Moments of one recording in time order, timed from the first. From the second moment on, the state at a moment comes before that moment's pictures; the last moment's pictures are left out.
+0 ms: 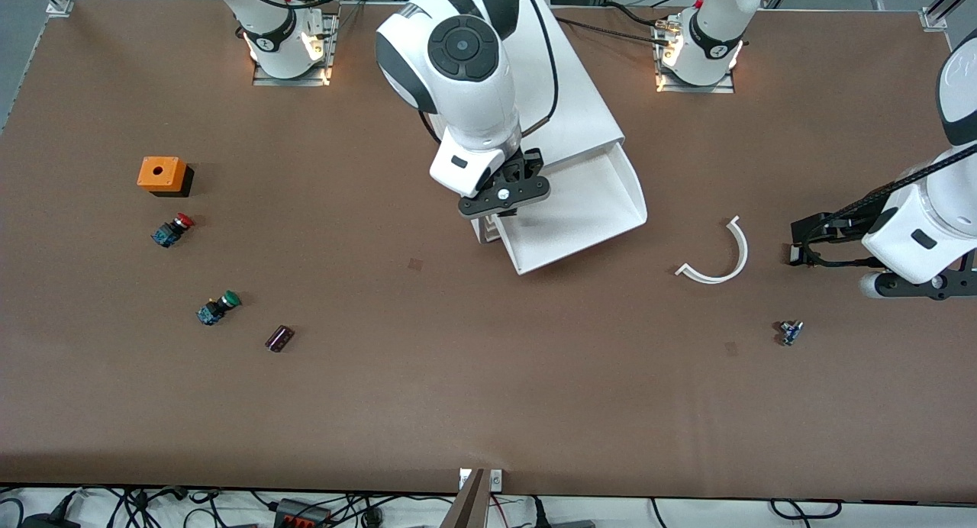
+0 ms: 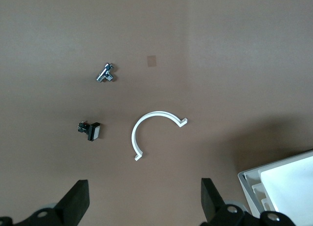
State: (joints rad) left arm 0.01 0.45 -0.15 -1.05 0.10 1.34 -0.15; right arm 0.77 0.70 0.03 -0.95 0.08 1.74 0.54
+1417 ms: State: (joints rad) left arm 0.01 0.45 -0.15 -1.05 0.07 1.34 -0.15; right arm 0.84 0.83 0.03 -0.95 0.08 2.03 0.59
